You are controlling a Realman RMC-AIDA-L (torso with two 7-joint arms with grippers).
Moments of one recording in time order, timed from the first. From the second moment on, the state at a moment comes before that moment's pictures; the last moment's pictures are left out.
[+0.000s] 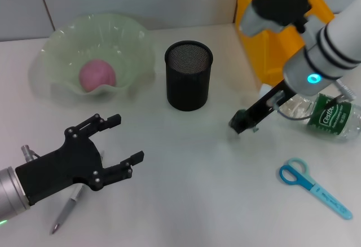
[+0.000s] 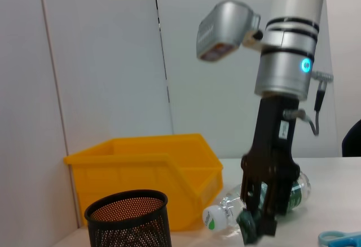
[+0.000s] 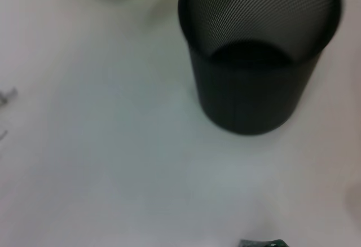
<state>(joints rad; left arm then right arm) -0.37 -2.06 1.08 0.38 1.42 1.48 -0.65 0.73 2.08 -1.32 -1.12 -2.61 -1.45 2.65</state>
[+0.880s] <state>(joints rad) -0.38 -2.06 1.08 0.38 1.42 1.49 -0.65 0.60 2.06 -0.91 -1.57 -2.80 -1.50 2.64</state>
